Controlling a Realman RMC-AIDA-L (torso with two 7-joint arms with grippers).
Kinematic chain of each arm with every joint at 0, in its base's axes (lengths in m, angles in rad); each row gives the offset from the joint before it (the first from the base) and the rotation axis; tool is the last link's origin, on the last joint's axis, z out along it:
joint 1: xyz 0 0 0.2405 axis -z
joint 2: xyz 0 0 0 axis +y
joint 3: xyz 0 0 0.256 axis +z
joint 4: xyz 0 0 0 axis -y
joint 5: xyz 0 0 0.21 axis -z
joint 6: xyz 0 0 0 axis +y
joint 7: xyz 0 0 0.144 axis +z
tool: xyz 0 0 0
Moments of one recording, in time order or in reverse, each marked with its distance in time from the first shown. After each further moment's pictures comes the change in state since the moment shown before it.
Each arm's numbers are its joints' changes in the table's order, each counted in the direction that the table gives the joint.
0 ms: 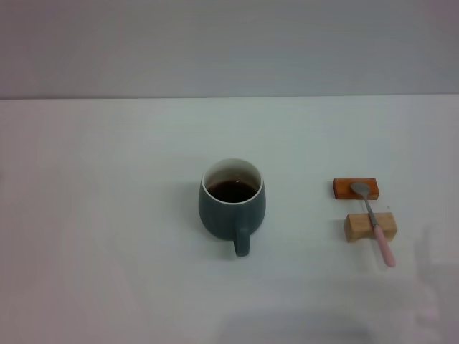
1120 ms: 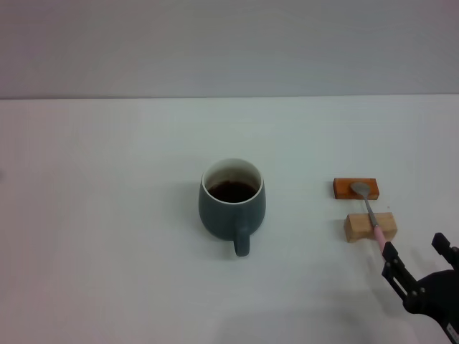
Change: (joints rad) left arm 0.004 -0.006 -0.001 -0.001 0.008 0.006 0.012; right arm -0.249 -0.236 -0.328 -0.147 -0.246 0.216 -0.010
